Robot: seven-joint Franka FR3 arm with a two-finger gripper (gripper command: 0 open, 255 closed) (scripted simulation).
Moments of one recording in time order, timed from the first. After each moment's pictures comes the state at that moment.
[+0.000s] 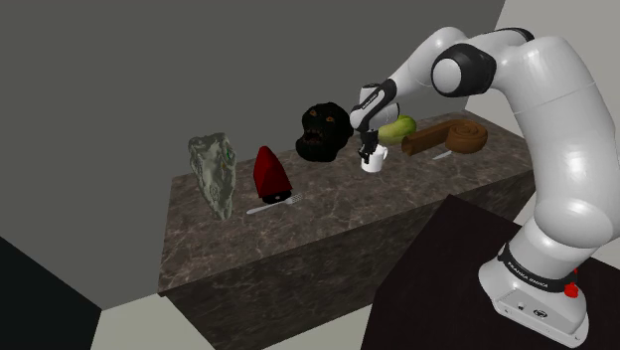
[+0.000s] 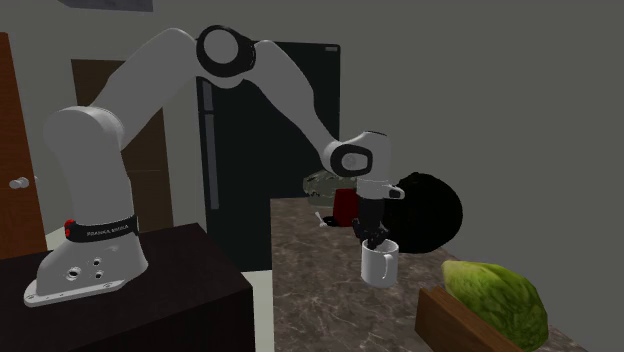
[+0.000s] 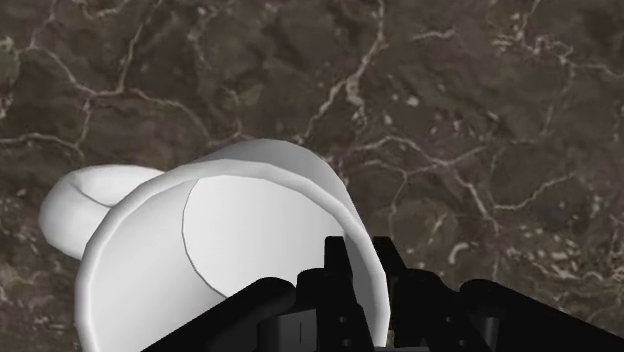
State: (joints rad) arm -0.24 0.78 -0.15 -1.68 0.10 2.40 -0.44
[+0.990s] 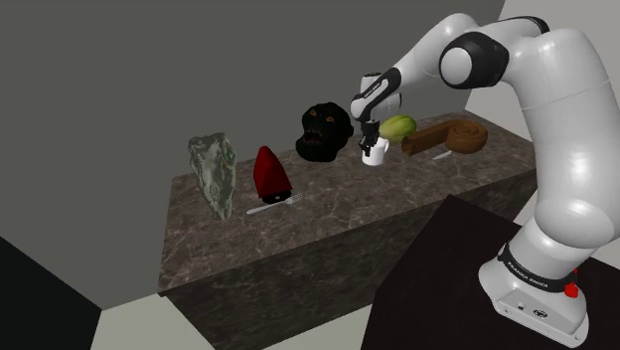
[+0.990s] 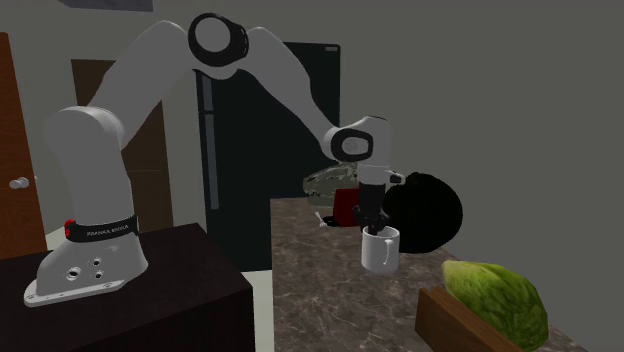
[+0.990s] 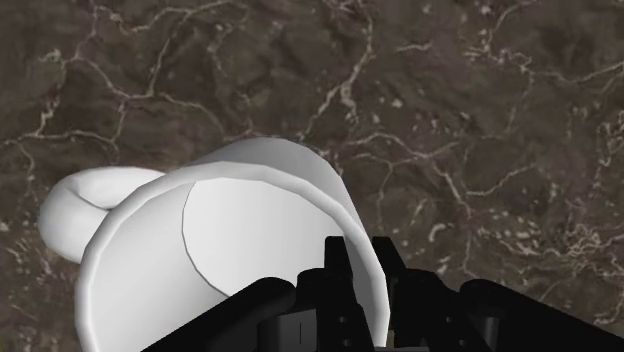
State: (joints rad) arm -0.23 0.70 -0.16 -1.70 0.09 2.34 -0.44
